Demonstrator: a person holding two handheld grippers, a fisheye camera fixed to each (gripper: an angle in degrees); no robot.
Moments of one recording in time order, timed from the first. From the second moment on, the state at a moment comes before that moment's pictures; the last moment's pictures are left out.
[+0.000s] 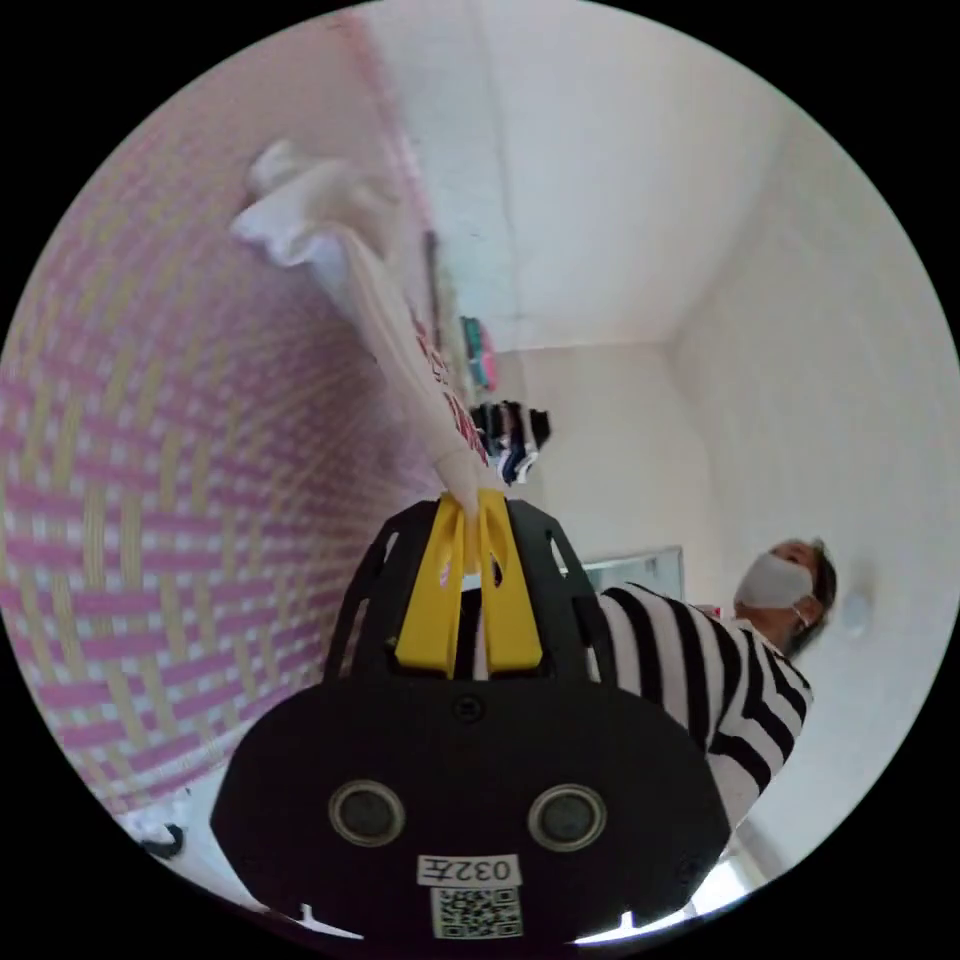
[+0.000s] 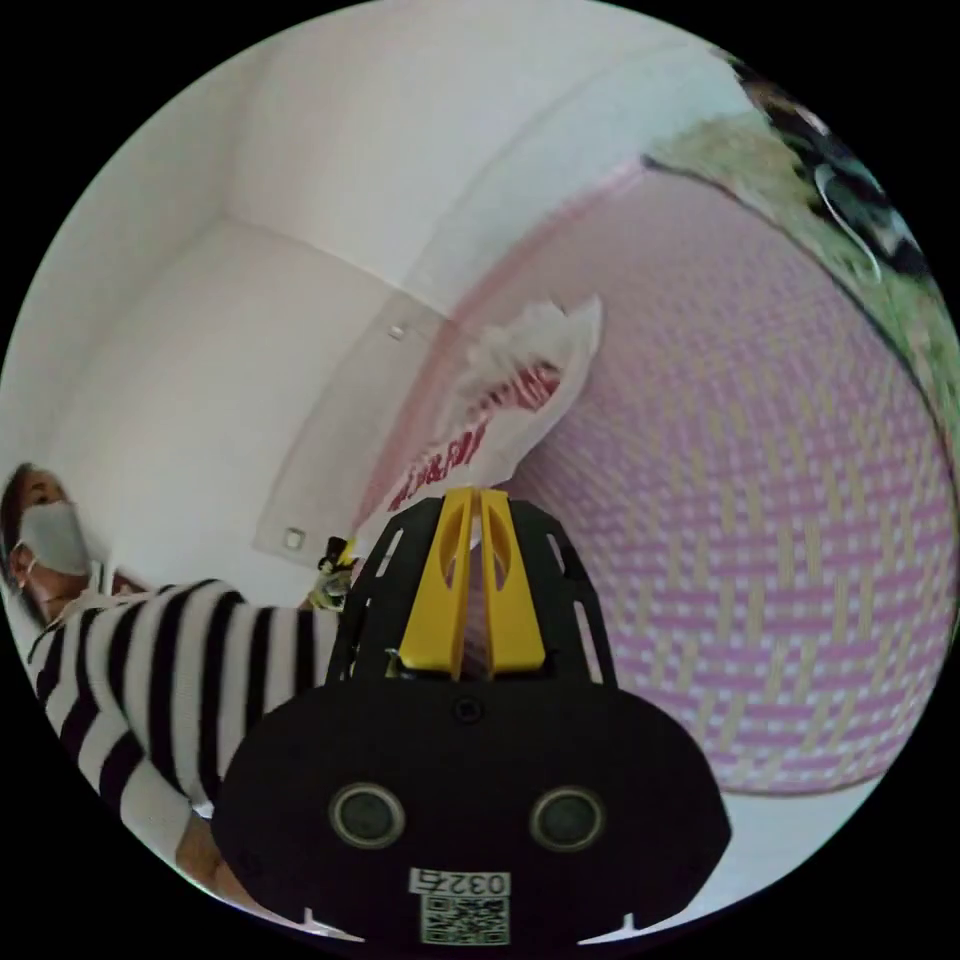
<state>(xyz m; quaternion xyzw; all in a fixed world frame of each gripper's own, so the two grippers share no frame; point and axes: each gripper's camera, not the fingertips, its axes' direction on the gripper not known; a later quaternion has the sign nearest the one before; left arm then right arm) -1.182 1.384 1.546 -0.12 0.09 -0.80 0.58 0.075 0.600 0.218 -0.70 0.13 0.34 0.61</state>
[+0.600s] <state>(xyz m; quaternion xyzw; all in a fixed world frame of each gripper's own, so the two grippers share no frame) -1.116 1.400 1.504 -0.27 0.04 -0.85 0.45 0.064 0.652 0.125 -0.73 0.16 0.45 0.48</state>
